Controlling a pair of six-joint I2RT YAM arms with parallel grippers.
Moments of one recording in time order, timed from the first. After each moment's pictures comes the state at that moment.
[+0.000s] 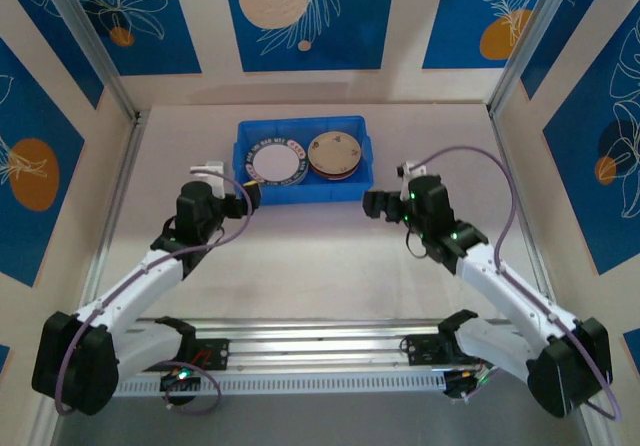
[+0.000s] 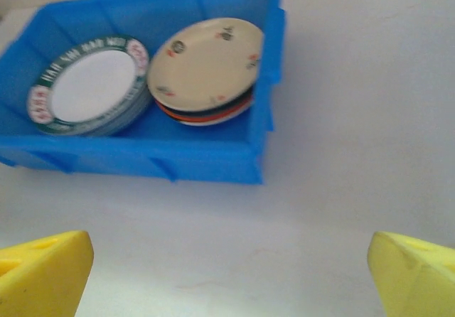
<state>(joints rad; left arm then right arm) -0.35 1.06 0.57 0.13 -0.12 -0.21 0.47 0.96 0.66 -0.25 0.12 0.32</state>
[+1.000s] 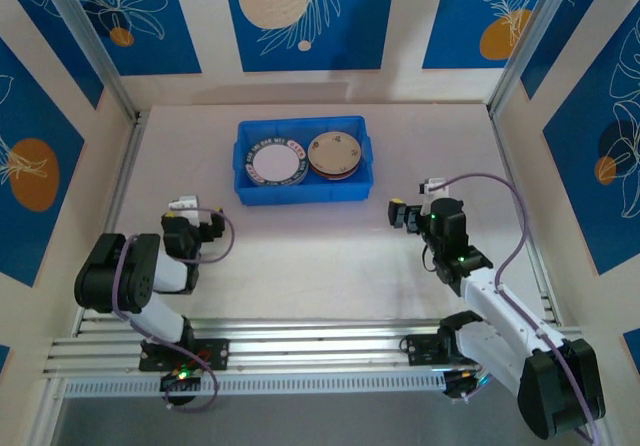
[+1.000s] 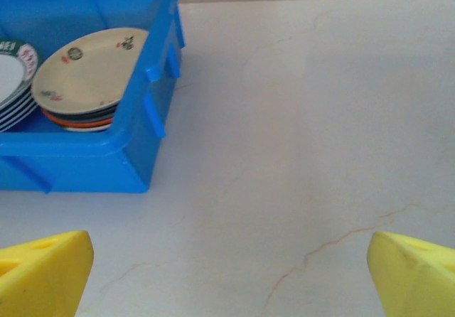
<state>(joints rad) -0.01 1.60 0.20 1.06 -0.09 -0.03 0.26 0.89 0.40 0.05 0.15 0.15</state>
